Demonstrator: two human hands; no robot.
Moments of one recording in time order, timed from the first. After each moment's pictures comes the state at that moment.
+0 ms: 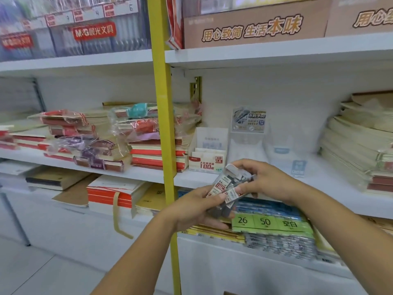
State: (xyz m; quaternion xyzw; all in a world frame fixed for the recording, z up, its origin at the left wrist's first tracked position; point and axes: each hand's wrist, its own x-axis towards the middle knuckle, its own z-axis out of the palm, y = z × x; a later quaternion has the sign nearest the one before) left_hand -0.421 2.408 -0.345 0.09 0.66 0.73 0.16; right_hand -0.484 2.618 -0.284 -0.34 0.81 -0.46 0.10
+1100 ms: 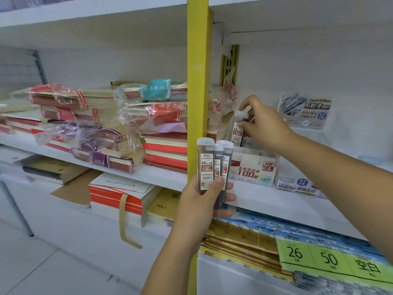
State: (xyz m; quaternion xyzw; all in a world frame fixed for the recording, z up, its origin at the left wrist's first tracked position) left_hand -0.458 2.356 -0.361 -0.02 0.60 0.77 -0.20; right_hand -0.632 2.474 -0.247 -0.33 0.86 -0.30 -0.25
